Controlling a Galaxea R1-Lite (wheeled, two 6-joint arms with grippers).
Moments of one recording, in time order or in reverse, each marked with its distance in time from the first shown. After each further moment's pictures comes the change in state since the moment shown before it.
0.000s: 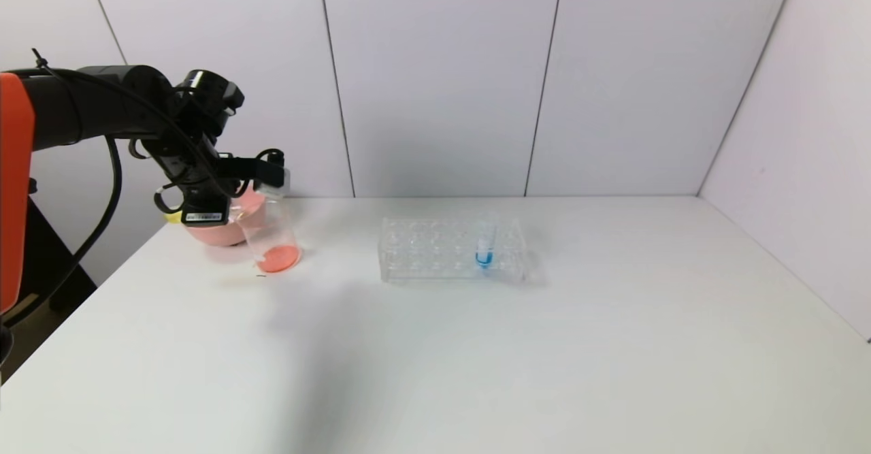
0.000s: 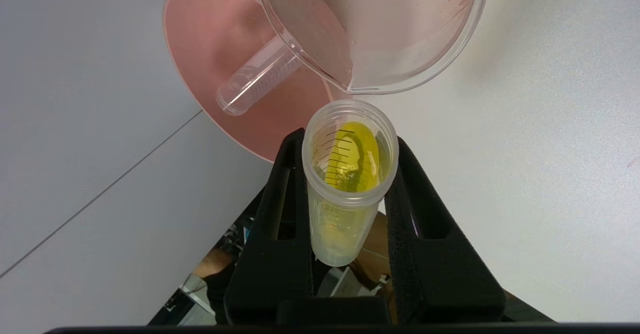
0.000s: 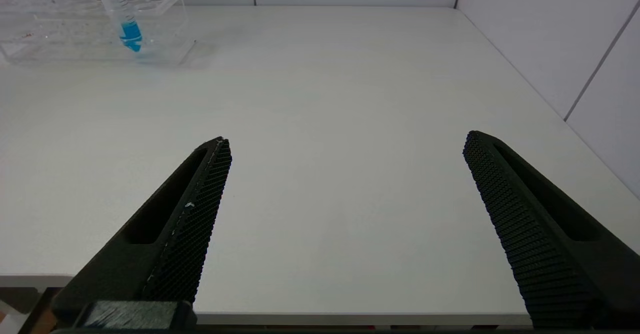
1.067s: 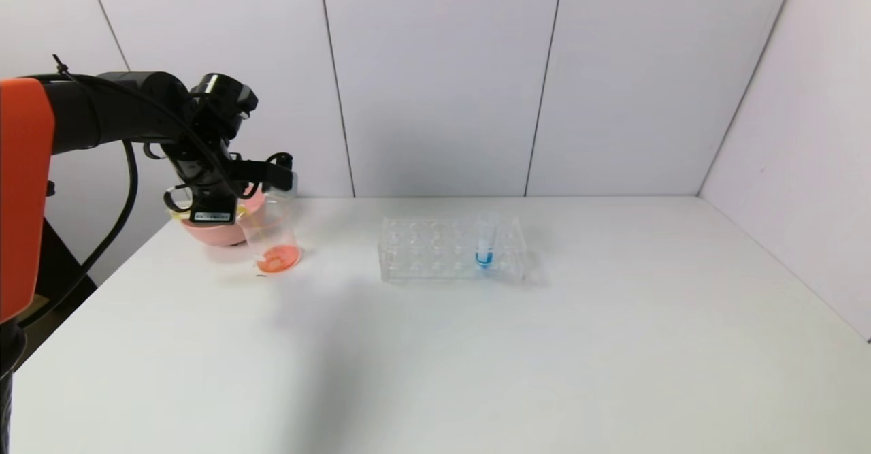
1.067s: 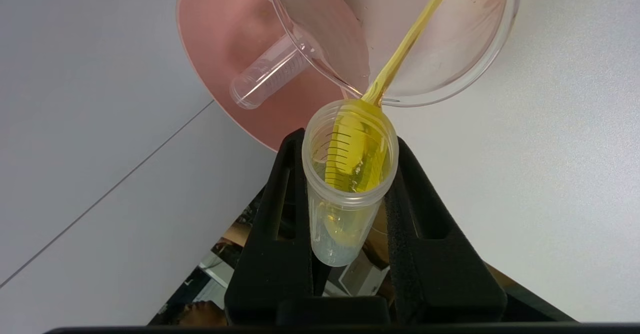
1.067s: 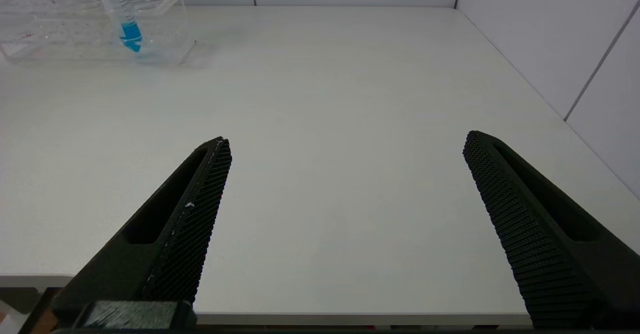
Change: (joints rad) left arm -0.032 0.017 0.000 -0.033 0.085 0.002; right arm 0.000 0.000 0.000 0.000 0.000 0.000
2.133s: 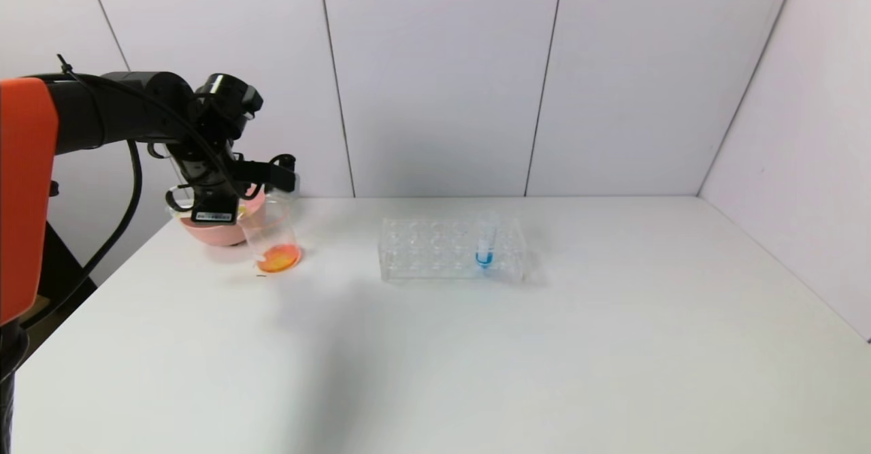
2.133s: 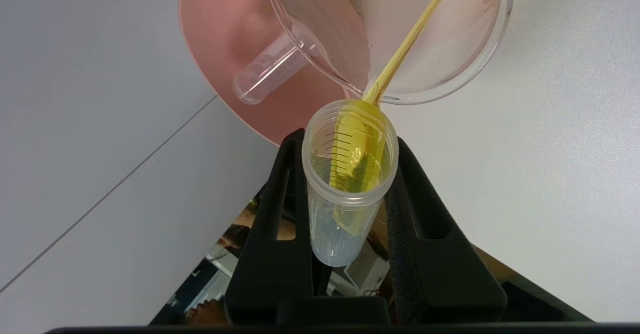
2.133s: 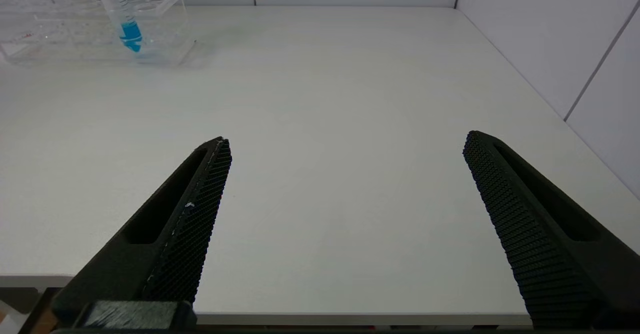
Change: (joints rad) left arm -0.014 -0.001 0.000 0.003 0.034 0.003; right arm 0.000 0.000 0.000 0.000 0.000 0.000
